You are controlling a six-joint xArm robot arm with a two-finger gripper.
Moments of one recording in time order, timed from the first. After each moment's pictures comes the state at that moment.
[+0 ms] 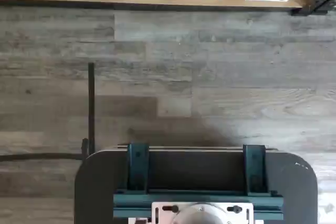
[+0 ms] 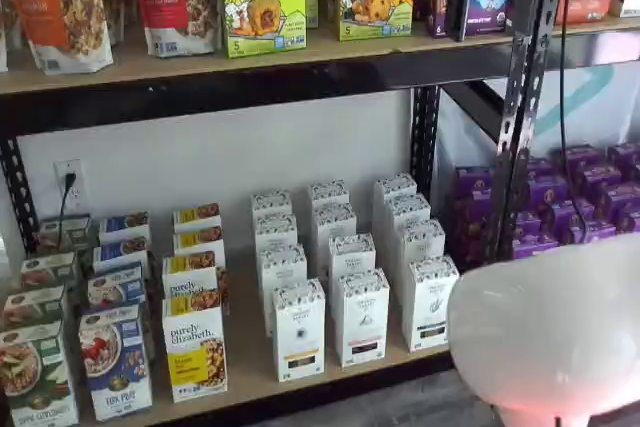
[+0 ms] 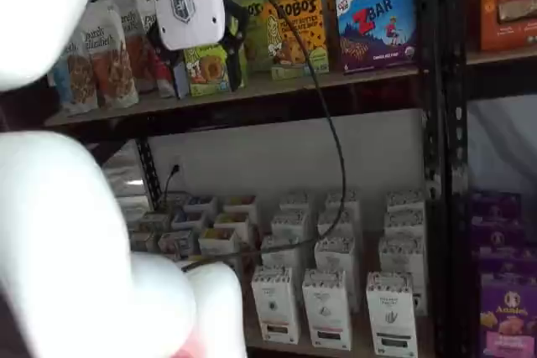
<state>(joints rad) 0.01 -0.85 -1.15 0.04 1.99 0.03</state>
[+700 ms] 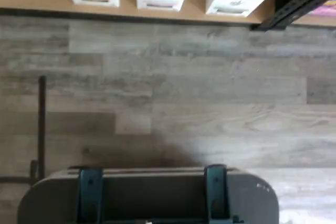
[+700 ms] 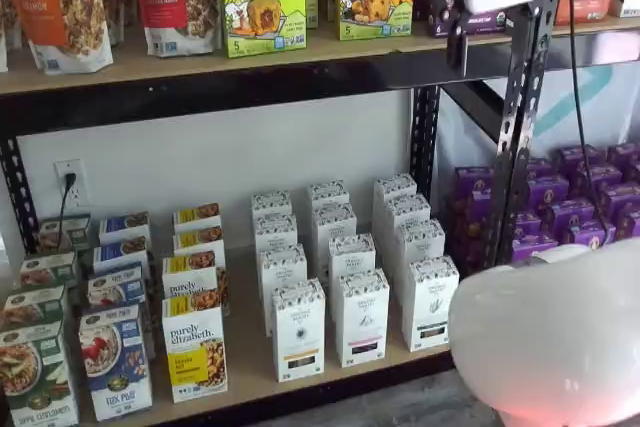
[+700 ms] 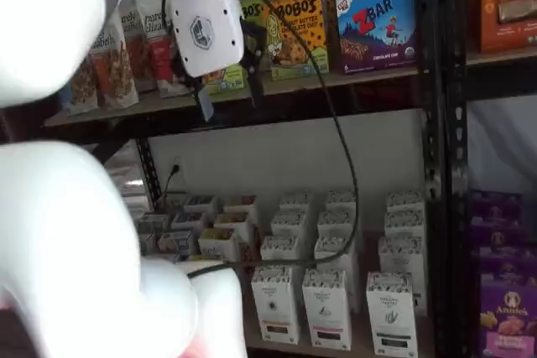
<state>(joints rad) 0.06 -0.88 -0.99 -0.10 1.84 0.05</state>
